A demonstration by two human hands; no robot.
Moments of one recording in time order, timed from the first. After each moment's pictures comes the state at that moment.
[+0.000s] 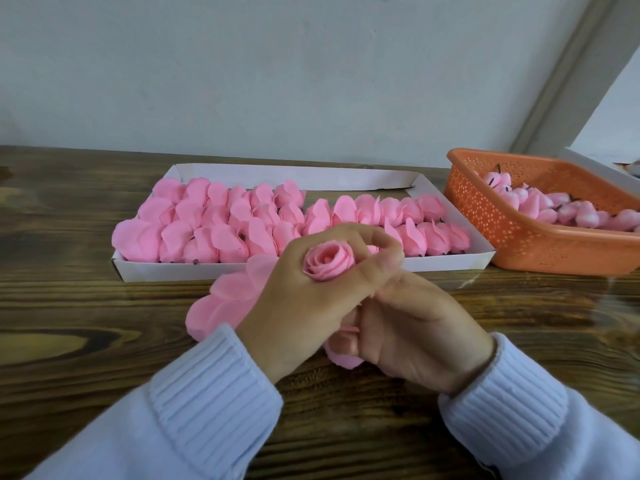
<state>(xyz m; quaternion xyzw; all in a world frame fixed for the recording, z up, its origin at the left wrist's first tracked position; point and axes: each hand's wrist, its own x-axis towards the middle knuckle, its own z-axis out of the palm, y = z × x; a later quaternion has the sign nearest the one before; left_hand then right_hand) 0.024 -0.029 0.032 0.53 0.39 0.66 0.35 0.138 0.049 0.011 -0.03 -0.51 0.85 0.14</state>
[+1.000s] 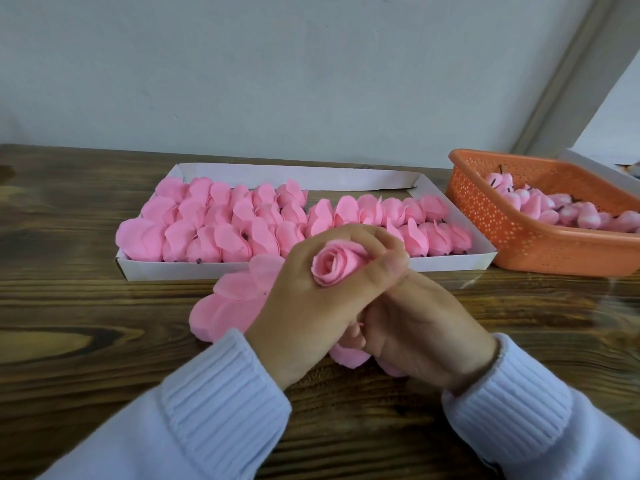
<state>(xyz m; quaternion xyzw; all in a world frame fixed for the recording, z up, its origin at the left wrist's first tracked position) 0.031 -0.031 0.028 0.50 0.38 0.69 0.36 0.133 0.045 0.012 -0.08 -0.52 0.83 0.18</state>
